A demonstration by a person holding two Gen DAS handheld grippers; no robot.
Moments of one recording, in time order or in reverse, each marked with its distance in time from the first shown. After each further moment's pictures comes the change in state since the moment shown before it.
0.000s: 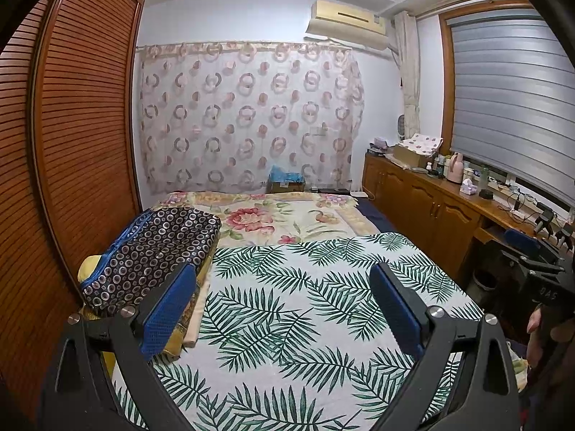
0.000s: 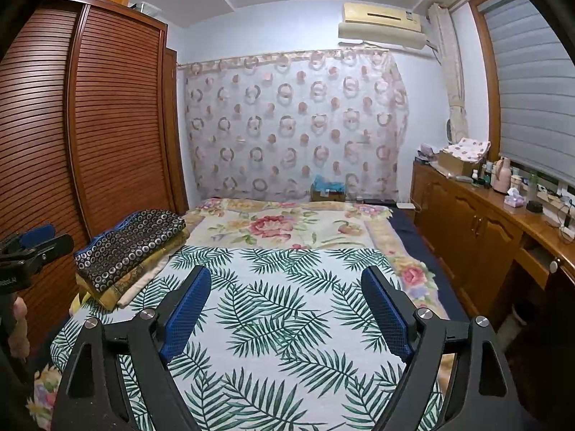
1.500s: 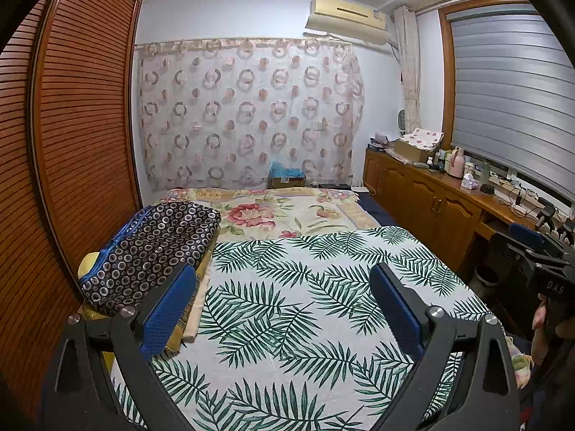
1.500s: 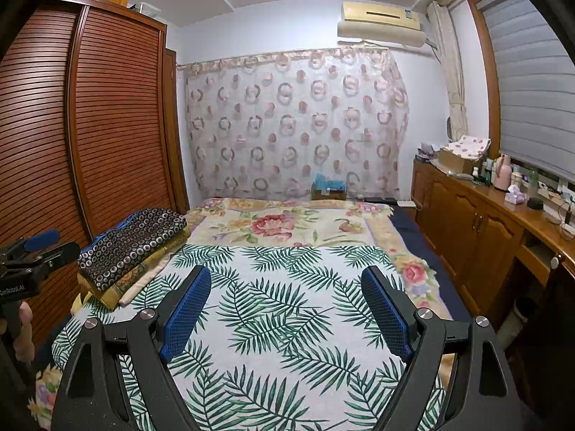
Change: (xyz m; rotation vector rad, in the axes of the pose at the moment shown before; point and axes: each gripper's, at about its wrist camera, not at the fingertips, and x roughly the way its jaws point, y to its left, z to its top) left arm 0.002 0.000 -0.003 0.000 0.008 0.001; right arm -0.002 -0.013 -0.003 0.001 0.000 0.010
